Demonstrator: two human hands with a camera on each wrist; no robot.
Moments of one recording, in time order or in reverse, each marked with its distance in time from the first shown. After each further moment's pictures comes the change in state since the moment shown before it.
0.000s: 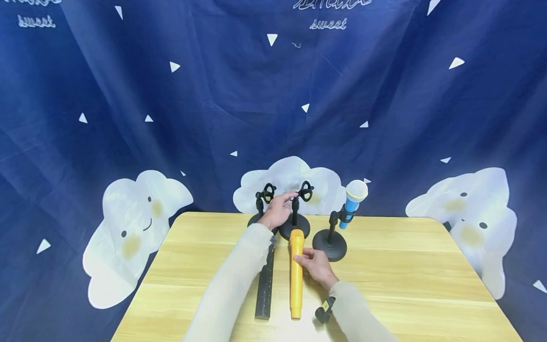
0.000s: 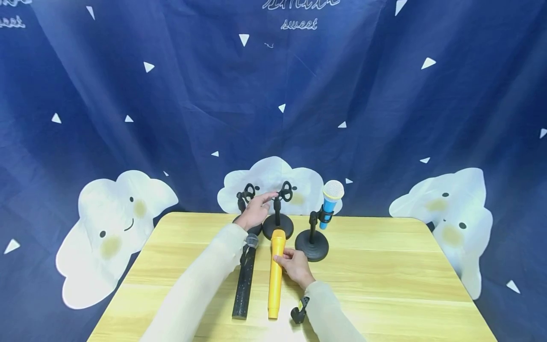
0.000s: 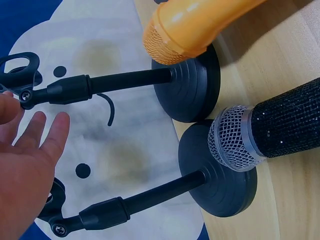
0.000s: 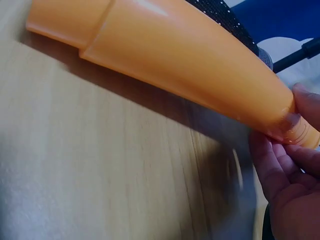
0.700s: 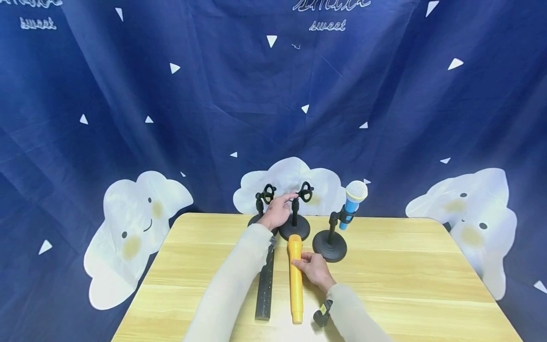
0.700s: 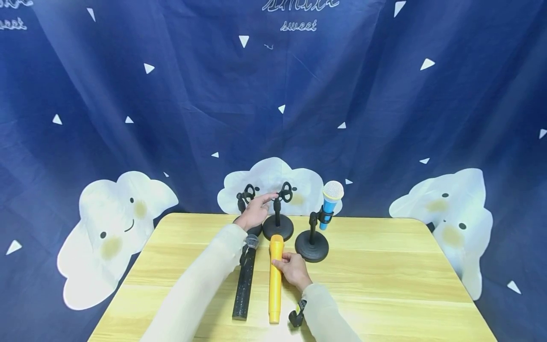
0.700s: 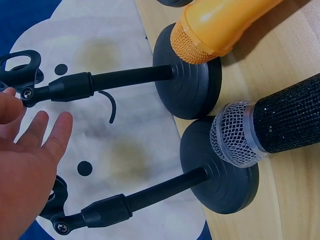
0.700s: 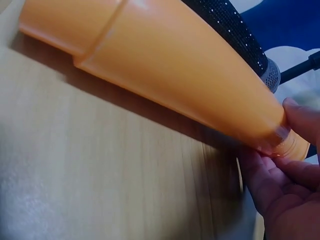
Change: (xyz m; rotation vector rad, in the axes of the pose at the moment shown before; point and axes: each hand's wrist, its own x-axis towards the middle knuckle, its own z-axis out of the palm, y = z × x) left_hand 0.001 0.001 -0.001 0.030 -0.030 -0.003; right_hand -0.001 0.004 0.006 -0.099 -0.021 0.028
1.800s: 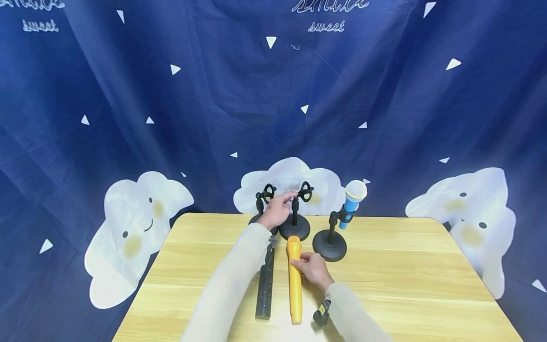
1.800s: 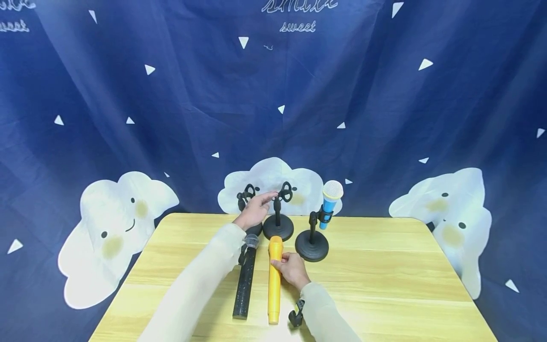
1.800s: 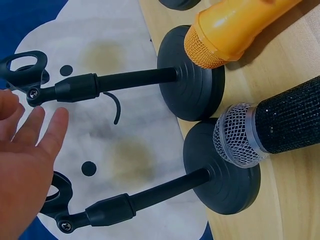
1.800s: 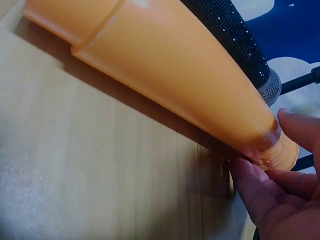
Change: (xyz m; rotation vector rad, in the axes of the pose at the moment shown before) left_hand -0.002 0.003 -0.003 -0.076 -0.005 -0.012; right_hand -0.003 -0.007 0.002 -0.067 0.025 -0.003
